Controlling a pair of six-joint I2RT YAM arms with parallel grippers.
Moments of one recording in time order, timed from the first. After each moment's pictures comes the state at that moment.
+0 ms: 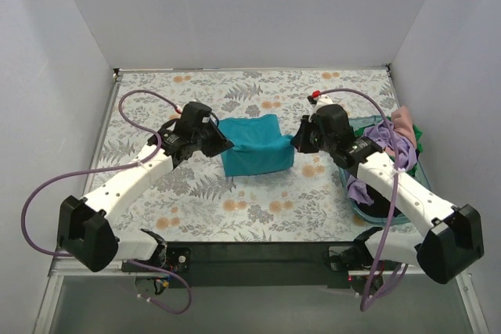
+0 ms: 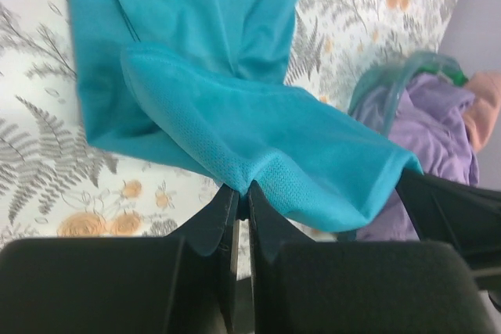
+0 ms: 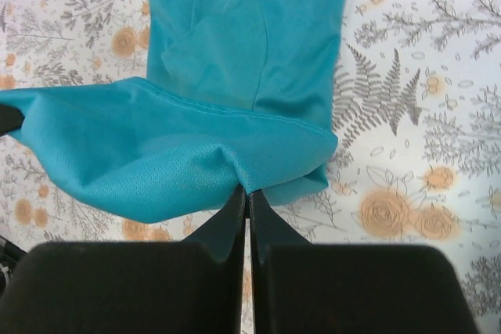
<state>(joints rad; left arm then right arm) -0.57 1.29 1.06 -0.52 0.01 -1.07 0.58 1.17 0.93 -0.35 -0.03 0.46</state>
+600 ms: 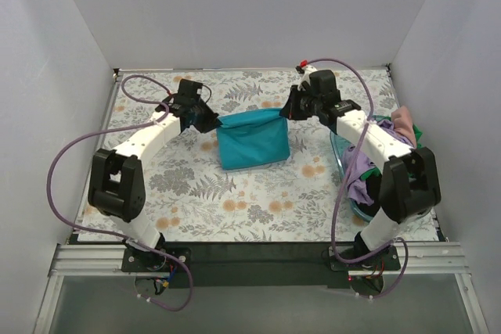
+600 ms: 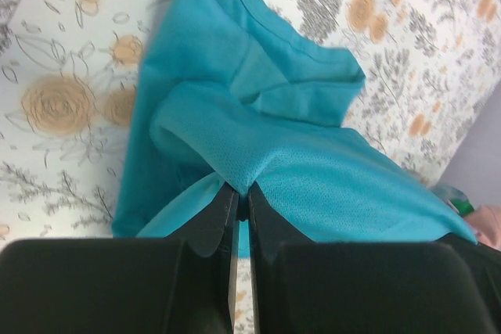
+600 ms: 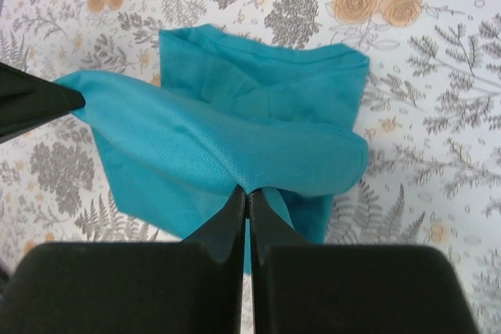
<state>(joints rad) -0.33 1.66 1.27 -0.46 0.06 -1.01 0.42 1.61 1.26 -0.24 -0.28 0.36</state>
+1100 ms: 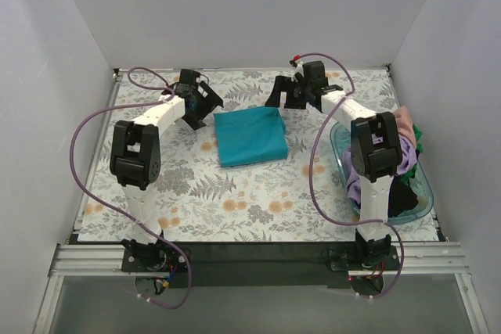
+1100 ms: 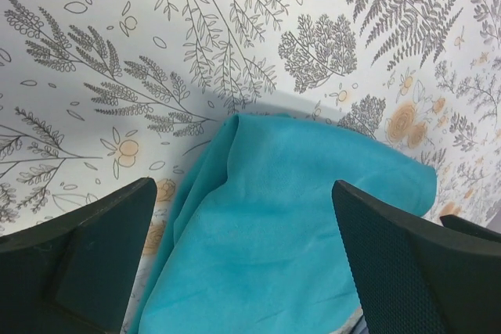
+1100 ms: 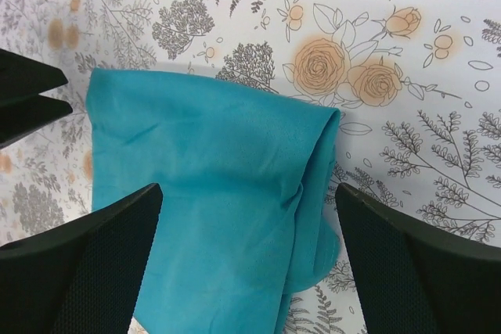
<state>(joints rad) -0.23 2.03 1.54 -0.46 0.03 -0.96 0.33 2.11 1.62 -0.19 -0.44 0.35</state>
